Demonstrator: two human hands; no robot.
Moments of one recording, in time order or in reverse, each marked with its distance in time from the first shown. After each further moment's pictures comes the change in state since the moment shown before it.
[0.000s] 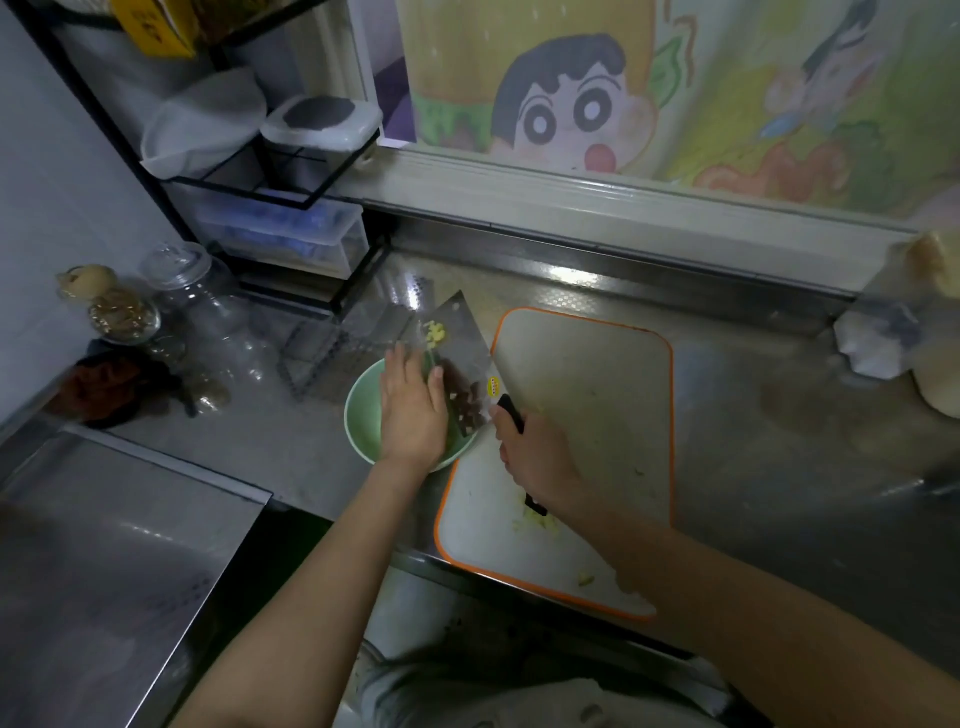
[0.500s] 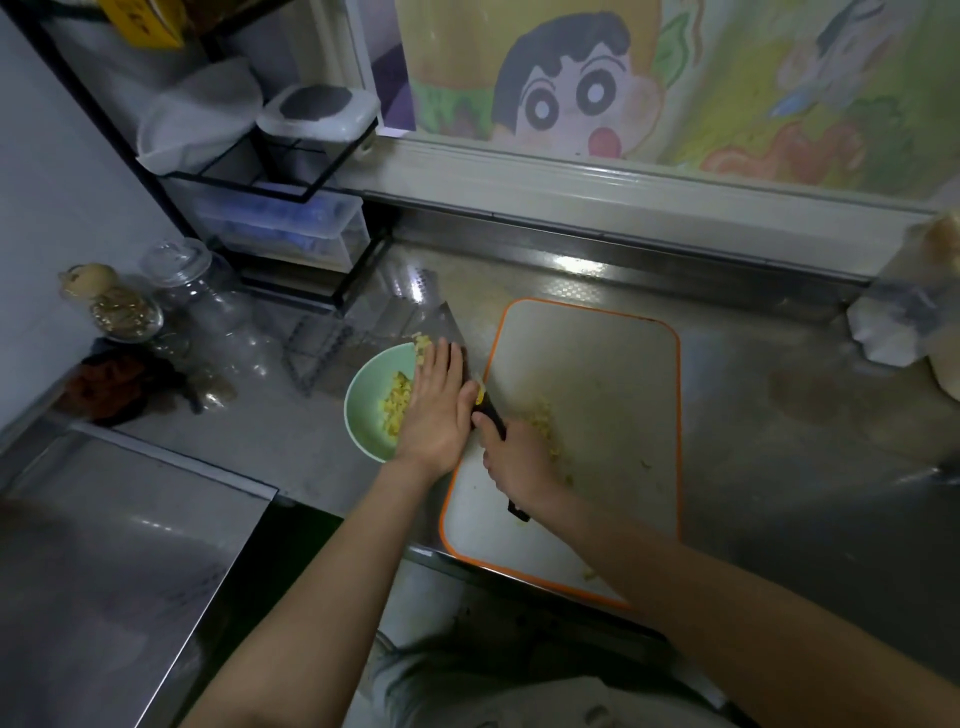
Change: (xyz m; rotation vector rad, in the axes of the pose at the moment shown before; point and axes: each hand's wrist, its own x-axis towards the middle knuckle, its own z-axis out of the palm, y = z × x) left_hand -0.004 -0.005 0.012 0.156 -0.232 0.260; right_hand 0.008 0.015 0.028 -0.010 -0.035 0.020
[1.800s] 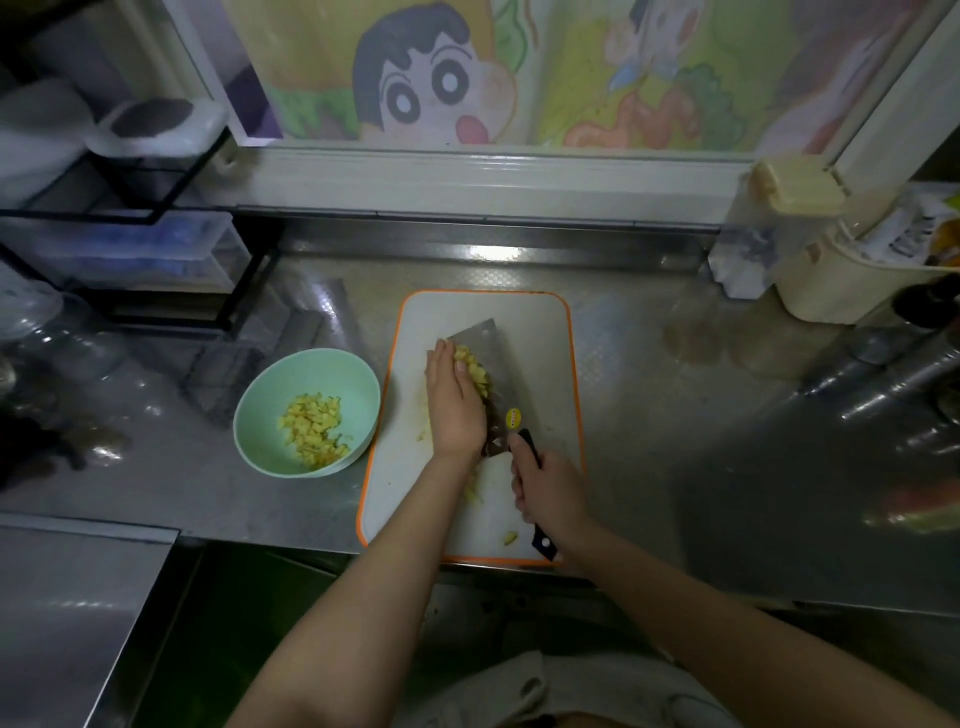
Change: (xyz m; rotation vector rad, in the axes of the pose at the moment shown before) left_hand 0.011 0.121 0.079 -0.550 0.229 -0.175; right_hand -0.072 0.064 -0.092 0.325 0.222 0.215
